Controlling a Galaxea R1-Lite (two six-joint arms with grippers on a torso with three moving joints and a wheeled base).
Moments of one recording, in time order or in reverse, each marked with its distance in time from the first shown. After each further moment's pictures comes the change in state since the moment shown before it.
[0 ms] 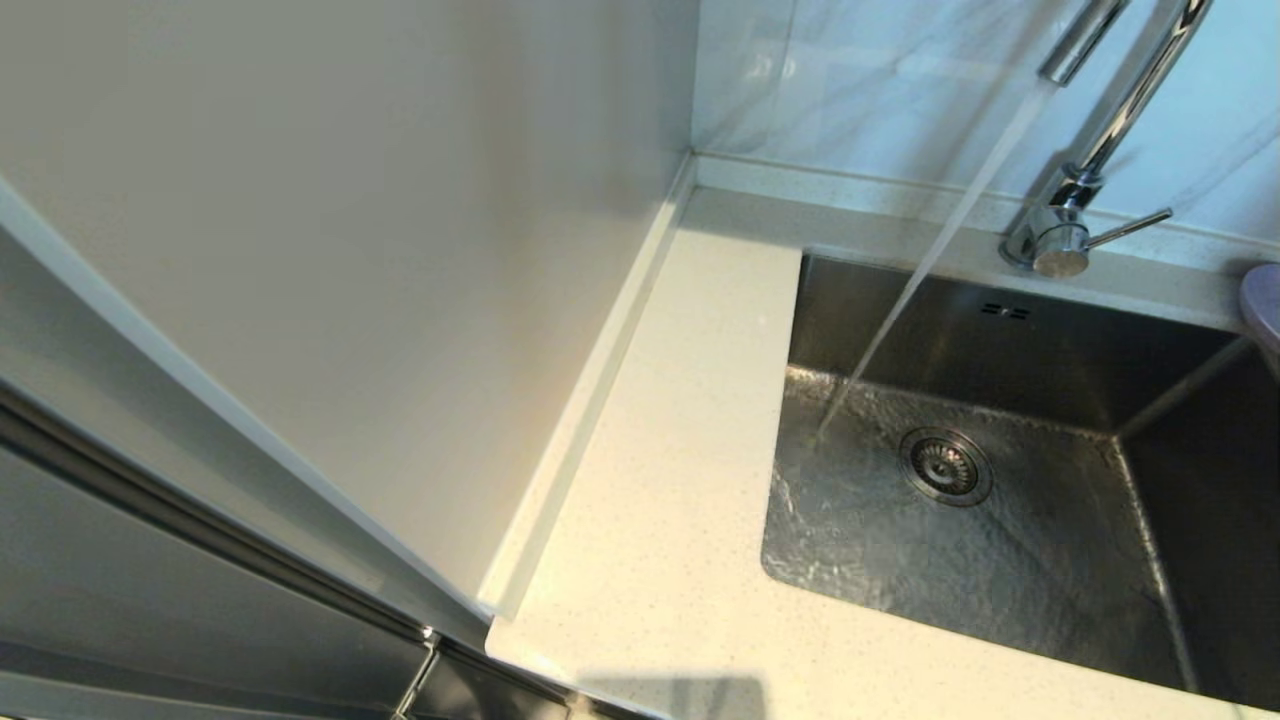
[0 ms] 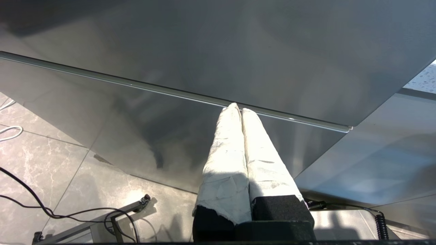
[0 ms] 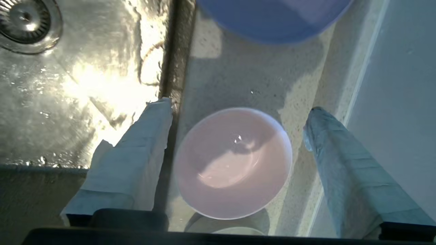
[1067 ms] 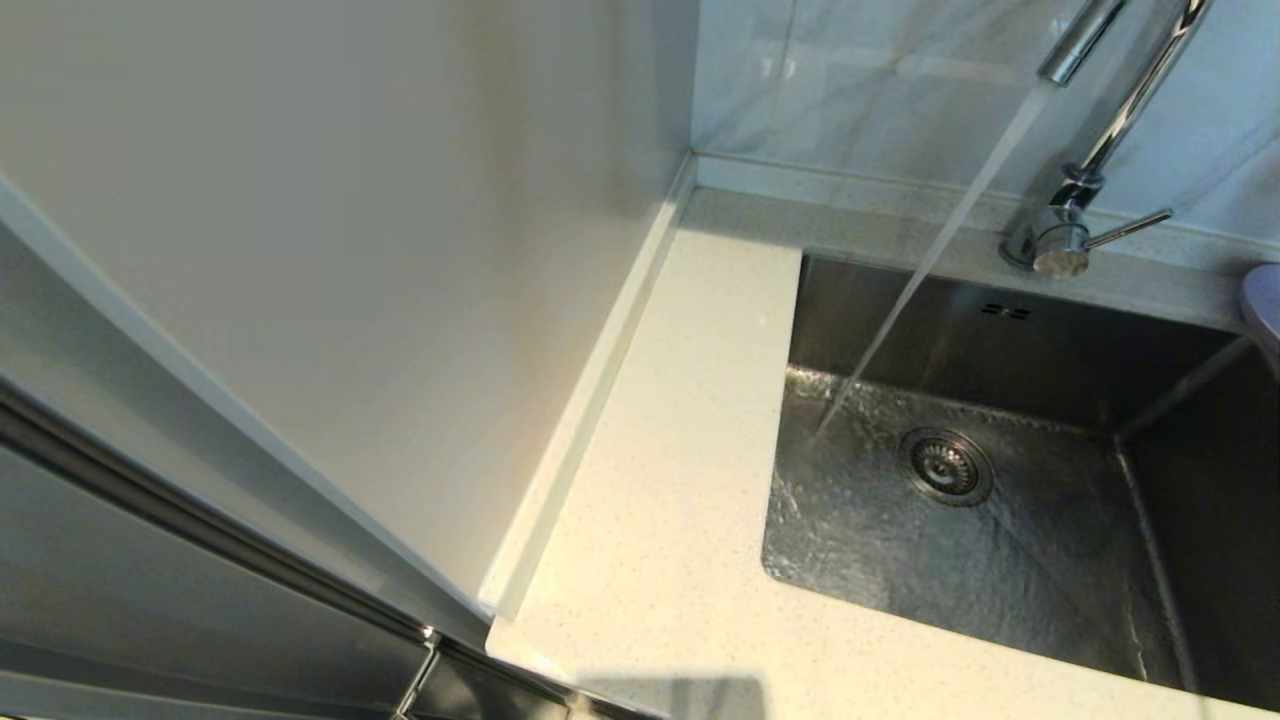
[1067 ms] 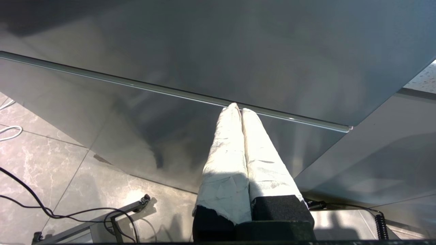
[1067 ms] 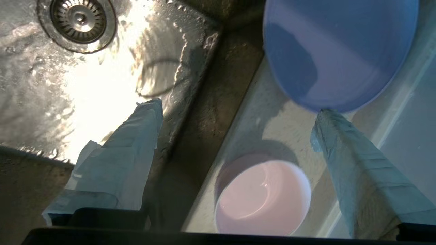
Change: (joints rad) left arm 0.000 0.000 0.000 0.000 0.000 0.000; right arm 0.196 -0.044 -0.014 -0.005 -0.028 -0.078
